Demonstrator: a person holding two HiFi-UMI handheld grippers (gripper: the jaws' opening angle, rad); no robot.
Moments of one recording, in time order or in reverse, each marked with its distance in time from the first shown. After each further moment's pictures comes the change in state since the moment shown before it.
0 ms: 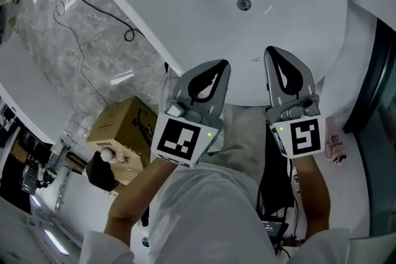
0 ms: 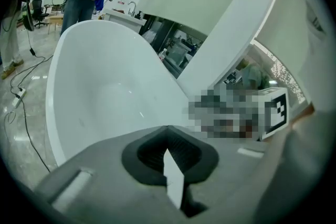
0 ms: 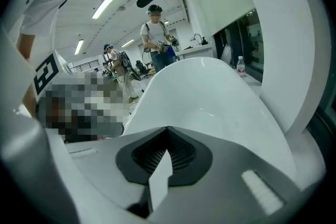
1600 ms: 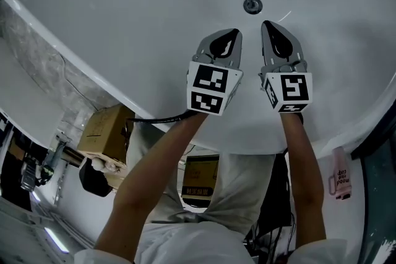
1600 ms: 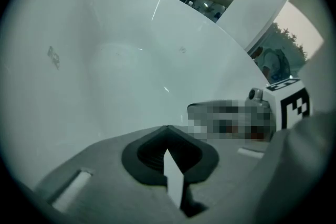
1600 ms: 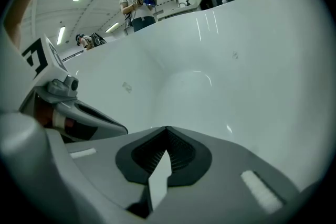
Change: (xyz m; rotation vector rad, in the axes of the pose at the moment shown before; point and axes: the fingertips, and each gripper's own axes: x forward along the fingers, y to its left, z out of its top) left arm 0.243 0.143 -0.204 -0.060 0.176 0.075; right arm 0.181 -0.102 -0.279 0.101 0.163 -0.098
